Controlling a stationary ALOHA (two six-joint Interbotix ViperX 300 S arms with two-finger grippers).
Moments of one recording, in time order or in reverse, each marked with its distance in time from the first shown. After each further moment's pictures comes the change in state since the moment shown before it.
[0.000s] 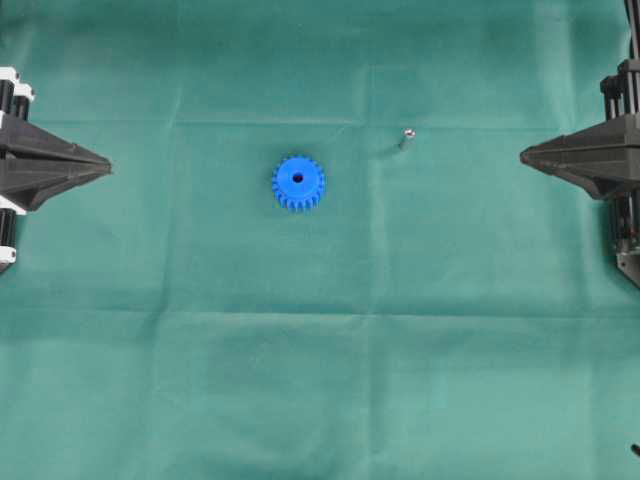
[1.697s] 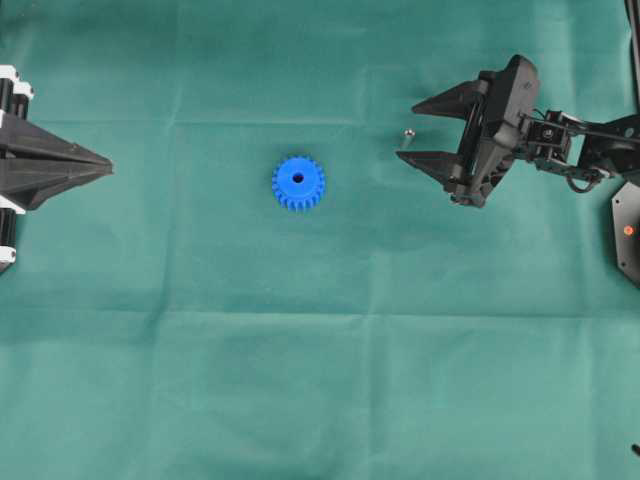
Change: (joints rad) left arm 0.000 0.000 -0.021 0.014 0.041 -0.005; right arm -0.293 1.005 -0.038 0.052 -0.445 -0.035
